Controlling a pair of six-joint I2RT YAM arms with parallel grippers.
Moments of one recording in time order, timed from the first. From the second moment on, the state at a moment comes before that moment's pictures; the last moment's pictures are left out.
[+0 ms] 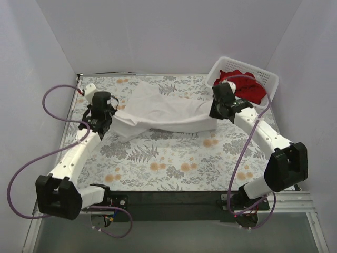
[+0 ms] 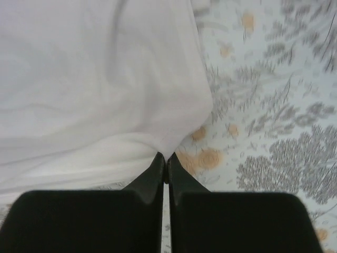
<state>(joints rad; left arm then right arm) -0.24 1.13 0.85 -0.29 -0.49 -0.60 0.44 1.44 1.10 -0.65 0.25 0.61</state>
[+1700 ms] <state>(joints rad) -0.17 1.61 1.18 0.00 -0.44 -0.19 0.36 1.59 1.25 -0.39 0.05 -0.01</state>
